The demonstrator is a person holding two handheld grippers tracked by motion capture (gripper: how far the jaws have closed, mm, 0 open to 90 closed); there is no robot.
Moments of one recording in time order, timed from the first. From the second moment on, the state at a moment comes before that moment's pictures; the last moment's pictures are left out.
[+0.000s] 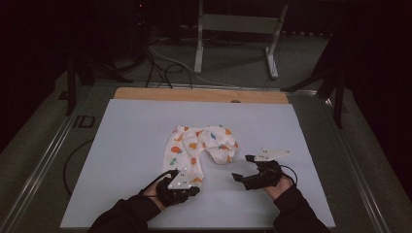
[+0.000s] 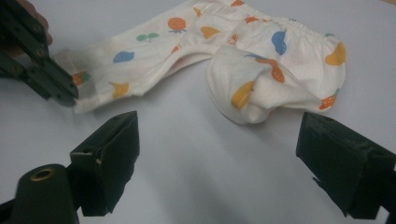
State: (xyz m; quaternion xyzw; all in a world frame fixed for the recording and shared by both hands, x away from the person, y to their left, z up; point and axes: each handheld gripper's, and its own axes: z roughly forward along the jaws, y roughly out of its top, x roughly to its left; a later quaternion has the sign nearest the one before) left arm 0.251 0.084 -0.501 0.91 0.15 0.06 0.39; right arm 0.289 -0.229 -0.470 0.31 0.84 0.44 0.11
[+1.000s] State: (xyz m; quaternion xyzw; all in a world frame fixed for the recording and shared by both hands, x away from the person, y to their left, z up) left arm 0.261 0.137 -0.471 0.88 0.19 0.09 0.43; right arm 0.289 -0.230 -0.471 0.31 0.84 0.44 0.11
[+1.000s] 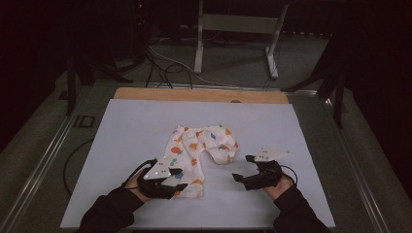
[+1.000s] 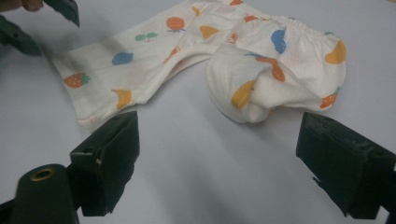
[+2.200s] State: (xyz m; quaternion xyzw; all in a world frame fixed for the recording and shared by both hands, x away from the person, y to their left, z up) left arm 0.248 0.187 -0.515 0.91 0.23 0.05 0.35; right arm 0.289 -0.230 -0.473 0.31 0.84 0.44 0.11
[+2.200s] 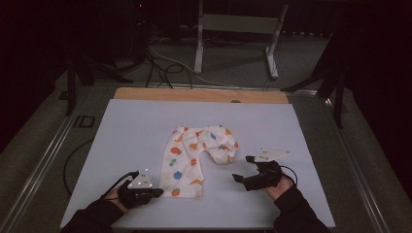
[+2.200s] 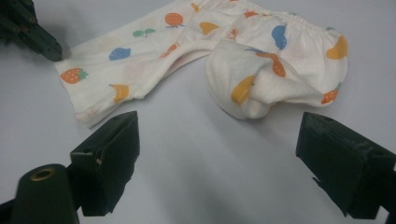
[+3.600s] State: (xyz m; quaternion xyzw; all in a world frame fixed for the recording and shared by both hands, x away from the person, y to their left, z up) left arm 0.226 0.195 -0.486 0.81 0.32 0.20 0.46; right arm 0.314 -0.193 -0.507 0.31 0.86 0.37 0.16
